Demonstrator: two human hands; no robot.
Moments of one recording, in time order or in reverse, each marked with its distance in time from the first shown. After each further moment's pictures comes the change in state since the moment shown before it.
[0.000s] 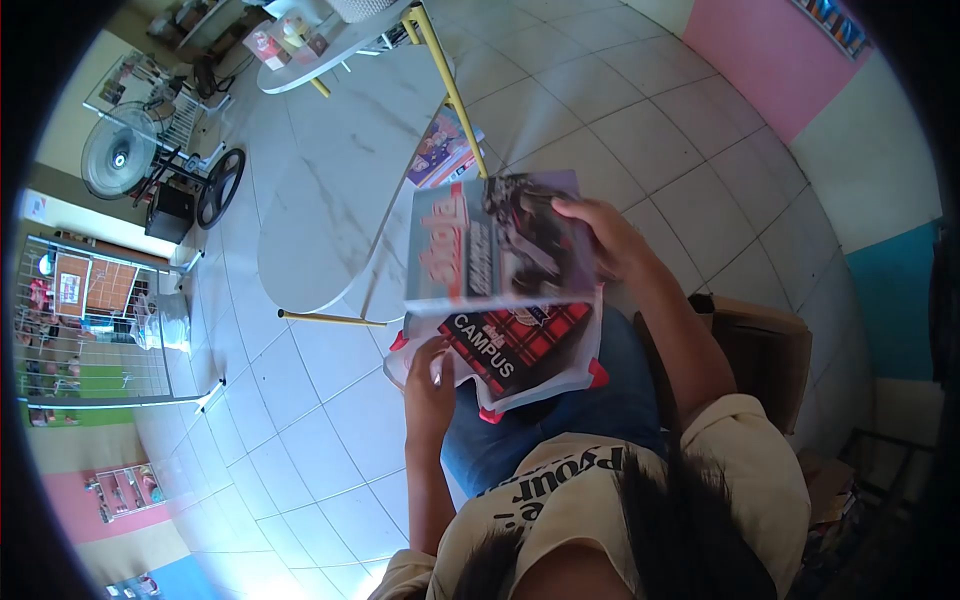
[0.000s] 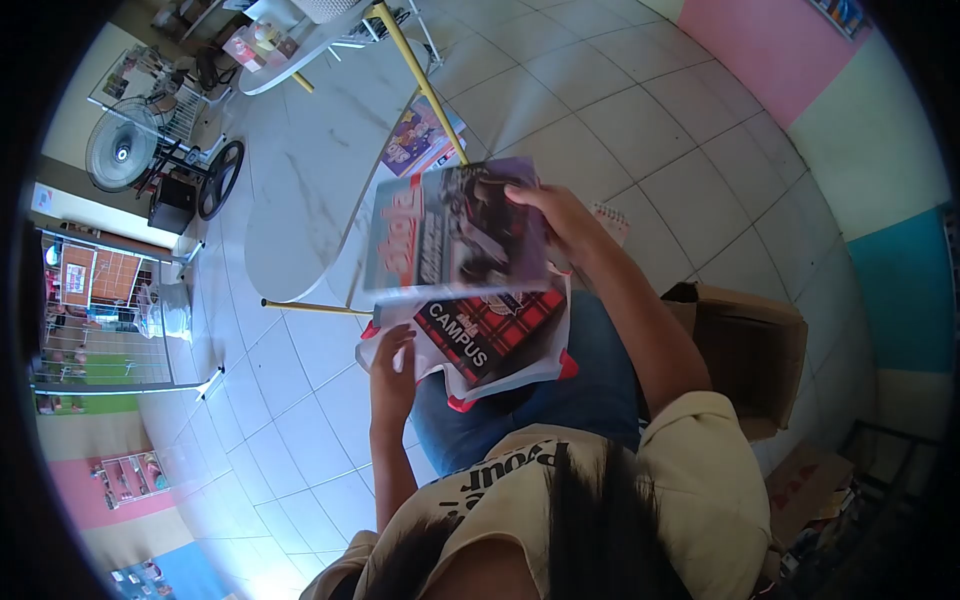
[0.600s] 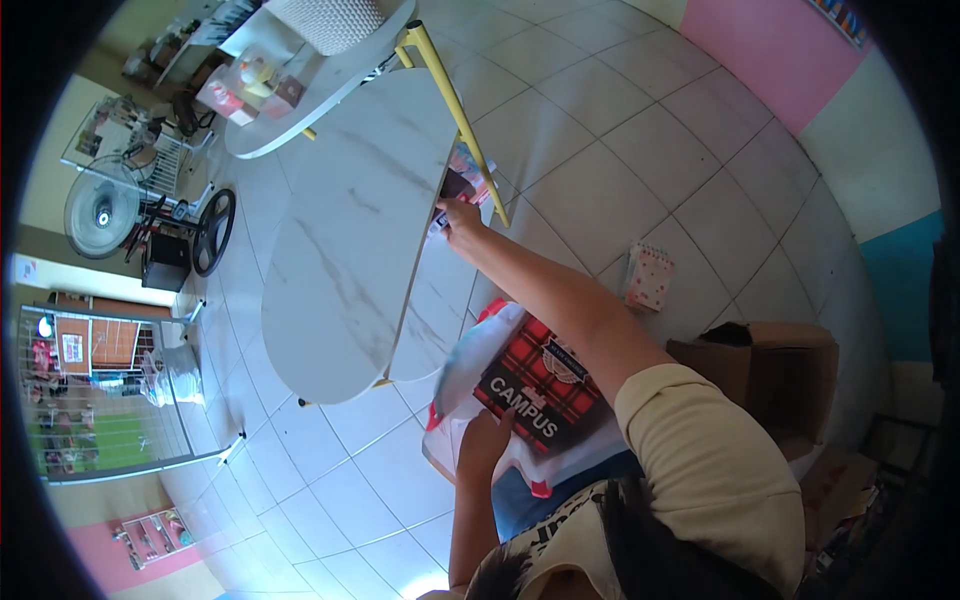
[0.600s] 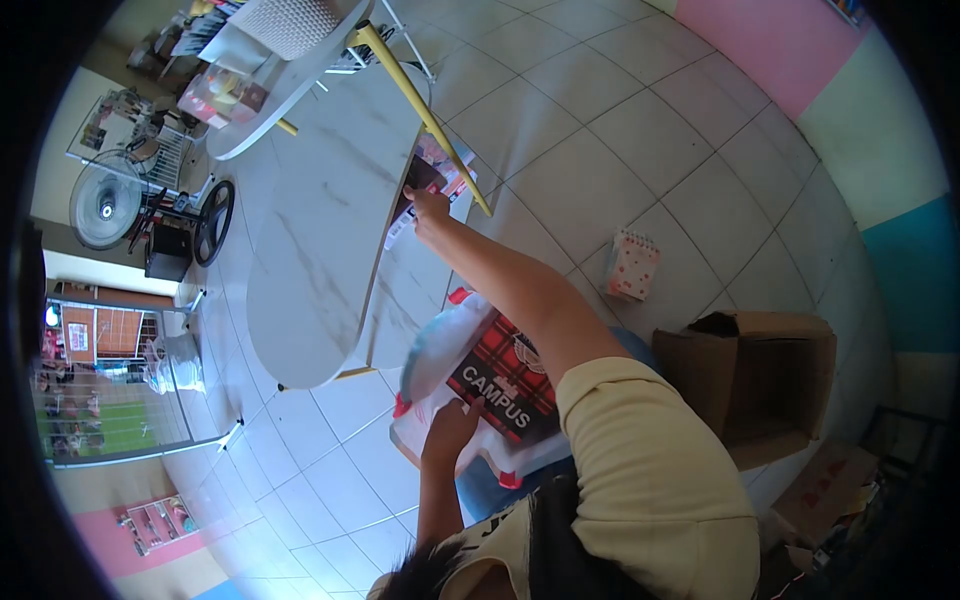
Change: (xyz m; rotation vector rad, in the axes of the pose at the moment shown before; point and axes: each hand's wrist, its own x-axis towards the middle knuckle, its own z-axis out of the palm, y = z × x) left_hand 0.056 -0.061 0.033 0.396 -0.529 -0.427; right_hand 0.358 0.115 0.104 0.338 0.501 0.024
